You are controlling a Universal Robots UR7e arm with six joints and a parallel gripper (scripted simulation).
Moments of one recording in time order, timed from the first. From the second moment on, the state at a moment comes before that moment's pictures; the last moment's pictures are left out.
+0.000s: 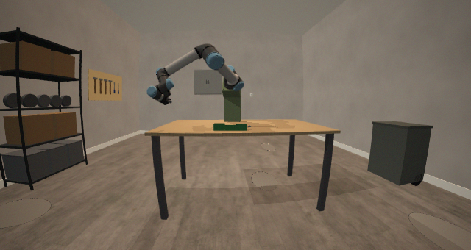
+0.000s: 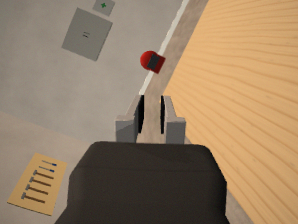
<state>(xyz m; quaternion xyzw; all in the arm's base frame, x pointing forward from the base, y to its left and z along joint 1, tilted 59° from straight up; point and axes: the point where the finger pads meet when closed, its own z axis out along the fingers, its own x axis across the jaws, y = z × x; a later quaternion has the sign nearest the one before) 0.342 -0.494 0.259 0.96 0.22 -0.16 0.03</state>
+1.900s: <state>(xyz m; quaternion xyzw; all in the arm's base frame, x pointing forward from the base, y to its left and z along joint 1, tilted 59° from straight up) 0.370 -0.304 0.309 0.92 0.37 0.01 0.13</state>
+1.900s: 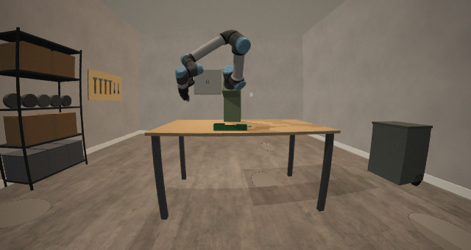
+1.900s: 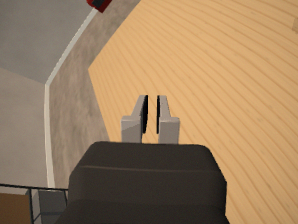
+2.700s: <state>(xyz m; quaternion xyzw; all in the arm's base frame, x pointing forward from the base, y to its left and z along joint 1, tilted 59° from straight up) 0.370 -0.211 0.308 0.87 0.44 0.09 0.19</state>
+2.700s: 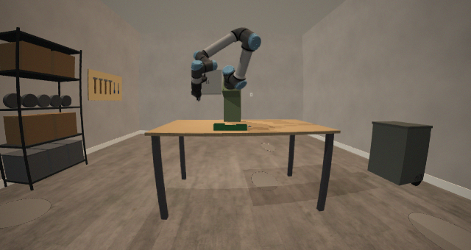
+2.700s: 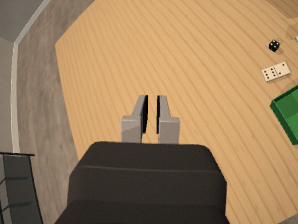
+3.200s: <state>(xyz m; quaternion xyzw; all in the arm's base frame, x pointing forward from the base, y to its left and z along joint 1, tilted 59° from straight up) 0.366 -0.151 0.299 0.83 0.49 0.14 0.23</state>
